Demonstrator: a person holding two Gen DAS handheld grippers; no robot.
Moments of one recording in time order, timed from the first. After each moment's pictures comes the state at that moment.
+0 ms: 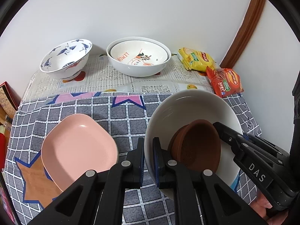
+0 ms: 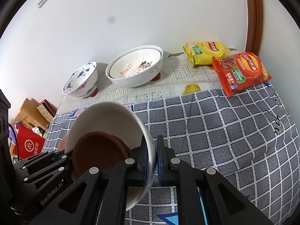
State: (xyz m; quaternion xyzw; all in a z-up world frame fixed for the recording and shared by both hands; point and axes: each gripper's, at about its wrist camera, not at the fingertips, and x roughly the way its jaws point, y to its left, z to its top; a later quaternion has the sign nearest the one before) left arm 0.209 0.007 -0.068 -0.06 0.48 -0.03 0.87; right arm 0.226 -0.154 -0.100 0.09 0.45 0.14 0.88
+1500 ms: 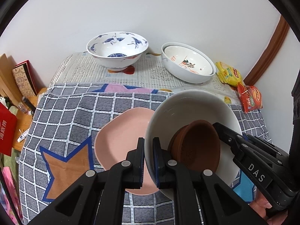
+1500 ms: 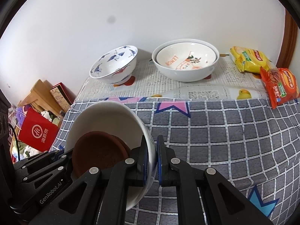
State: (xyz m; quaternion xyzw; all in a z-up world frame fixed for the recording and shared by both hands) left arm 0.185 0.120 -0.071 -0.10 0.48 0.04 0.87; right arm 0.228 -0.034 -0.101 0.04 0.46 0.20 0.87
